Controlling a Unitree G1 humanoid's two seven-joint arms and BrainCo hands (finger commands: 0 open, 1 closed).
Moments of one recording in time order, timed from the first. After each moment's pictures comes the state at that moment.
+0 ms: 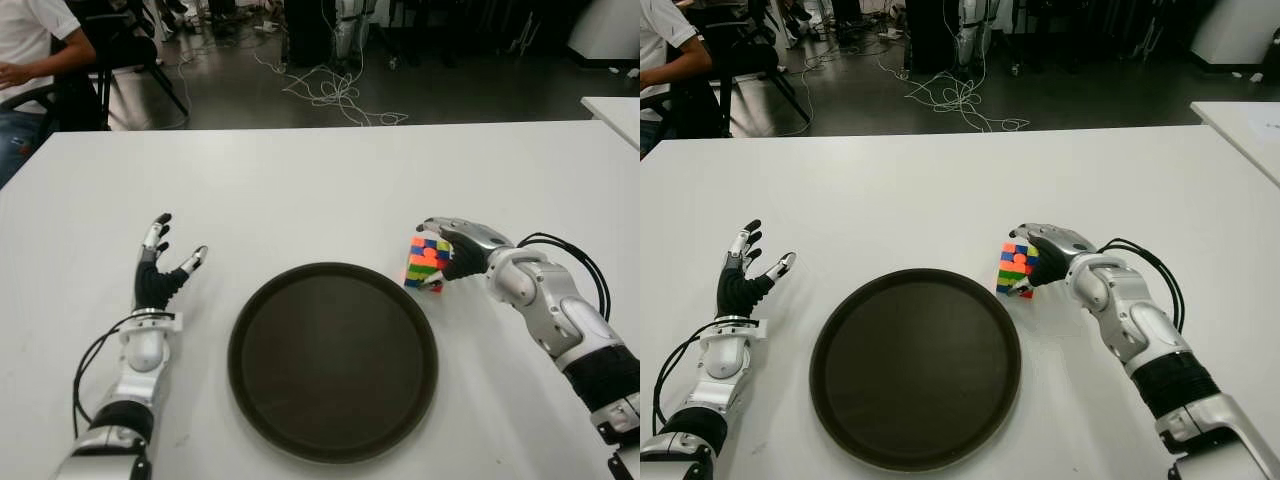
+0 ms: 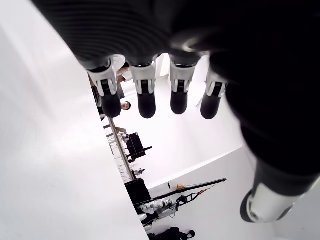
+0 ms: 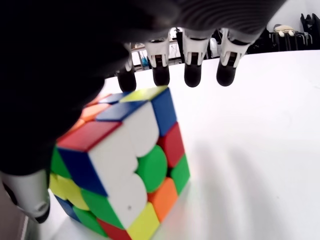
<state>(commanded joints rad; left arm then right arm) -0.25 0.16 0.06 1.09 0.13 -0.79 0.26 -0.40 -0.50 0.37 0.30 -0.69 0.07 0.33</state>
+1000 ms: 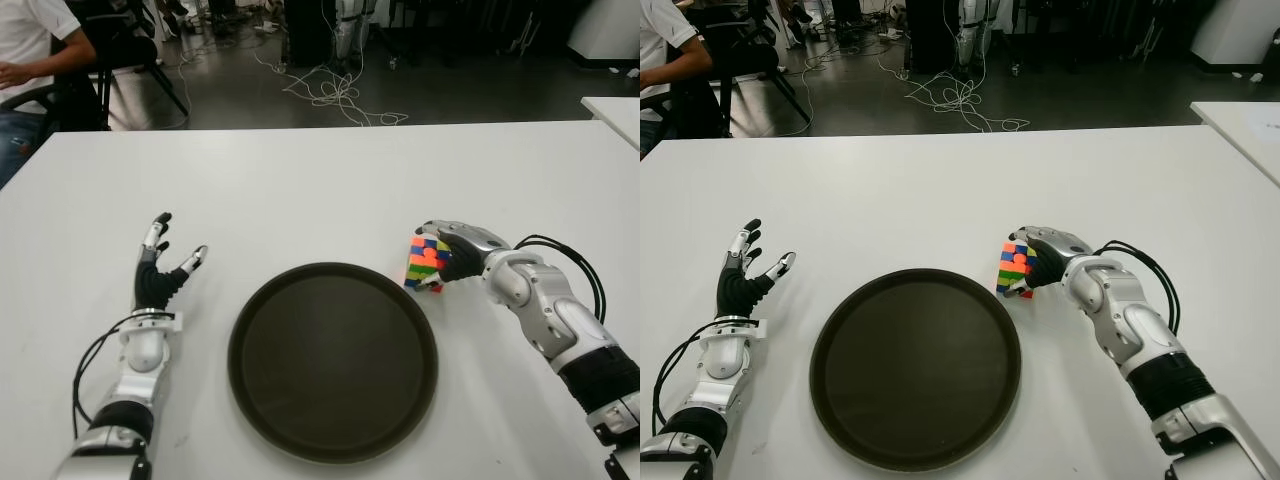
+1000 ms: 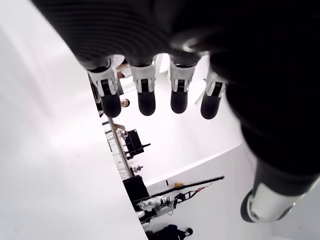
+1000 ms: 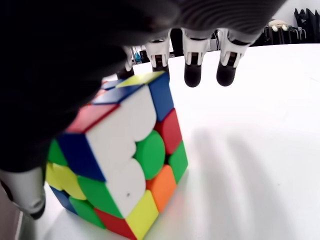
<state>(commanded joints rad) -0.25 0.16 0.05 1.09 0.14 -0.78 0.27 -0.40 -0.49 0.39 0.32 -0.70 0.09 0.30</state>
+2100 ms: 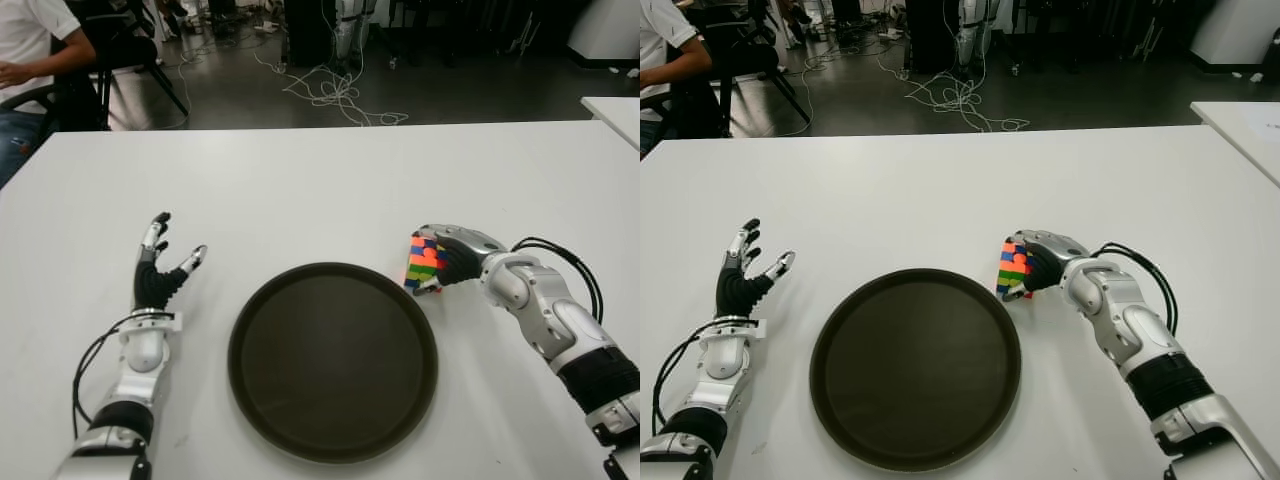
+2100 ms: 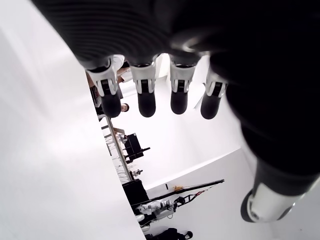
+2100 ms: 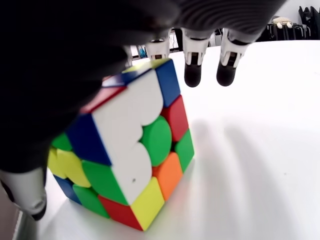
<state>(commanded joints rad) -0.24 0.16 0.06 1.09 0.13 -0.78 0.26 -0.41 -0.49 0.39 0.35 -0.69 0.04 0.31</state>
